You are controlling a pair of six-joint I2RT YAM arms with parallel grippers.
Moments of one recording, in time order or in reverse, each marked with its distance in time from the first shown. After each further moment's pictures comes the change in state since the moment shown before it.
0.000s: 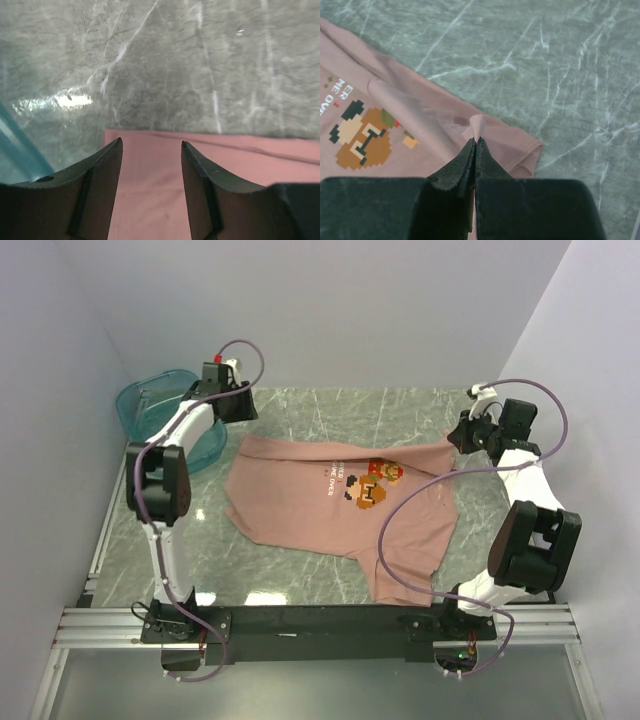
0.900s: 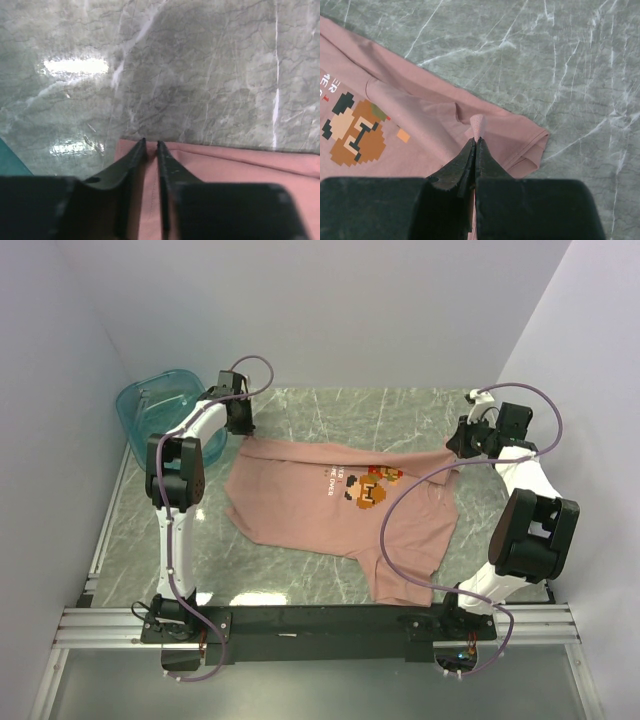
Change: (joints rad) left arm -0.025 0.249 0.197 -0.152 -0.105 0.027; right arm -0.012 0.084 0.016 -0.028 0.019 0.013
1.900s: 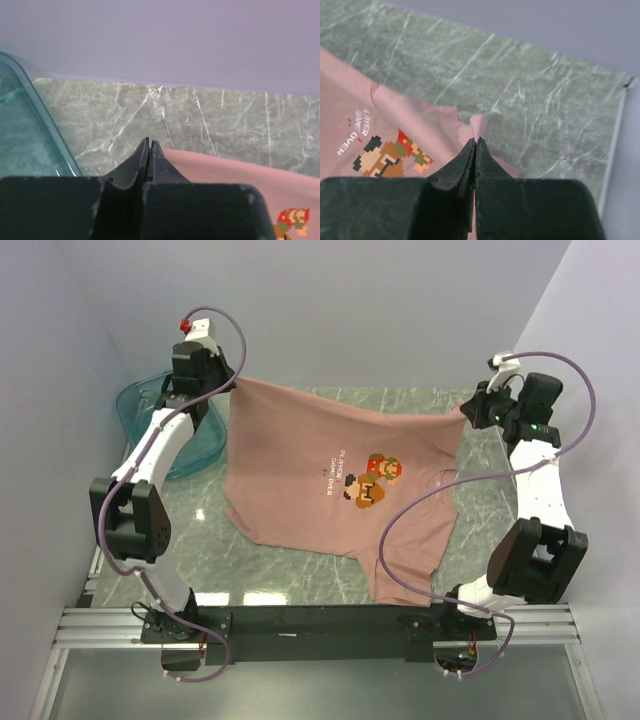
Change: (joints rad) left arm 0.023 -0.554 -0.318 0.418 0.001 -0.055; right arm -0.006 -0.133 0.189 -0.052 -0.035 0.063
